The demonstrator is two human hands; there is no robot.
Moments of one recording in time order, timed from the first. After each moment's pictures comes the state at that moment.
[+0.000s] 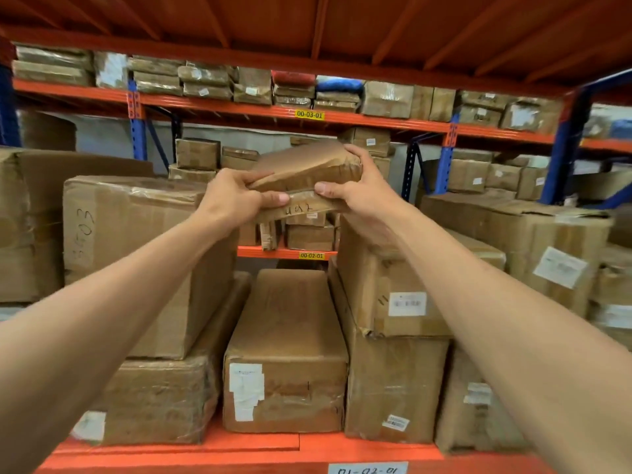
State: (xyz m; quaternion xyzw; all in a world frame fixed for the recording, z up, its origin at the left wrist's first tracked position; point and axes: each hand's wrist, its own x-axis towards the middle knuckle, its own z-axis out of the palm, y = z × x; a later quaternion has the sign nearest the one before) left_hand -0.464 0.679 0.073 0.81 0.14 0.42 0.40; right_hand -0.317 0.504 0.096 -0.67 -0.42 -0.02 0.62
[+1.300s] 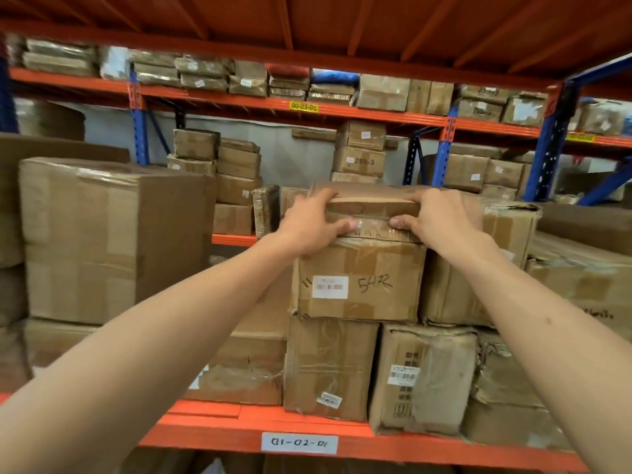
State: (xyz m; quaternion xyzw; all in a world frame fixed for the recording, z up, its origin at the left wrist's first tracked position) left_hand -0.352 0.486 0.043 0.91 0.11 0.33 0.22; right_hand -0.251 0.292 0.074 -0.90 -0.26 -0.31 0.15
